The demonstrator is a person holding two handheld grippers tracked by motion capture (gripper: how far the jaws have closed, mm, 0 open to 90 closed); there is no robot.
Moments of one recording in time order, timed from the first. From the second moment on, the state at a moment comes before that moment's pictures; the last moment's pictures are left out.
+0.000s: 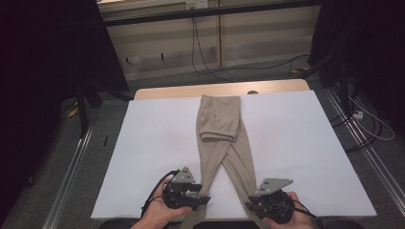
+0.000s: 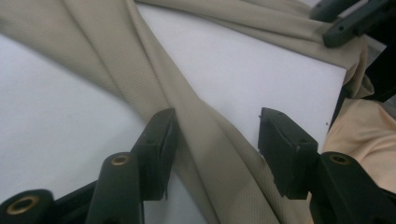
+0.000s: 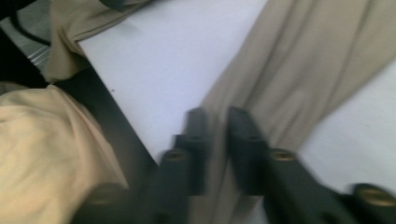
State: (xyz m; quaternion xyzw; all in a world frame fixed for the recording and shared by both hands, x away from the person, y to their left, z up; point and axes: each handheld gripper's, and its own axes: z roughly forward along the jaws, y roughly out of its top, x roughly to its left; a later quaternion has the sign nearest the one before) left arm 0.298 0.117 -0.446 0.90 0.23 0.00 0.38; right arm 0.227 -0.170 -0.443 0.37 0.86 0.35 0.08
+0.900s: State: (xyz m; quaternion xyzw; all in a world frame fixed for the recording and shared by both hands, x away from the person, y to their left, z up) left arm 0.297 0.120 -0.431 0.88 0.23 -0.03 0.42; right arm 0.229 -0.087 -0.452 0.30 0.87 0.39 -0.01
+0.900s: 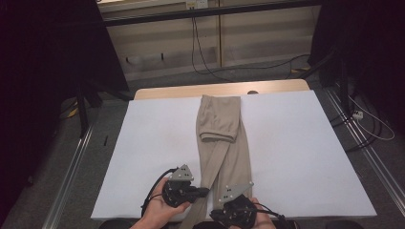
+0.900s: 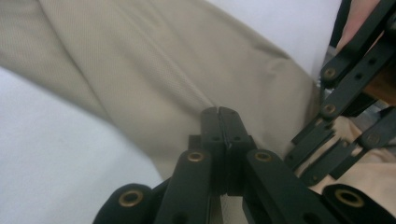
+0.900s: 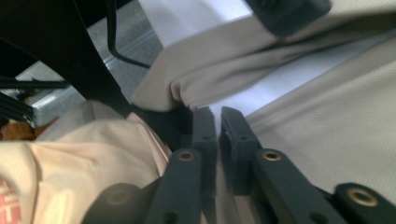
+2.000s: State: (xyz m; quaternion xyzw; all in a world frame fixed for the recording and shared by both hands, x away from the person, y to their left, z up) left arm 0.288 0.012 -0.437 0.89 0.18 -0.10 0.41; right arm 0.263 -0.199 -0.436 0.45 0.80 0.38 0.12
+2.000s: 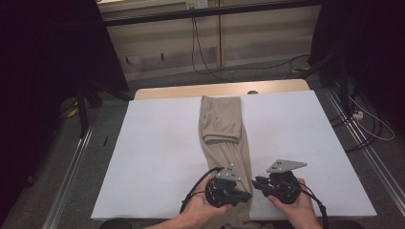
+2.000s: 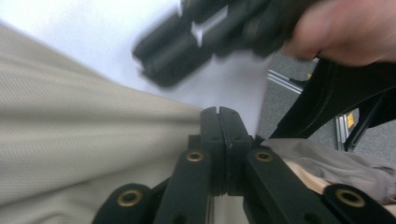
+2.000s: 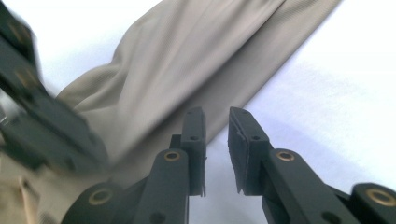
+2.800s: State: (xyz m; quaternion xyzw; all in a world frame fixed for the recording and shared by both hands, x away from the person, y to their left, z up) left arm 0.300 0.062 -0.444 0.91 0.18 0.02 0.37; right arm 0.279 -0.173 -0.444 0.40 0.83 0.37 0.12
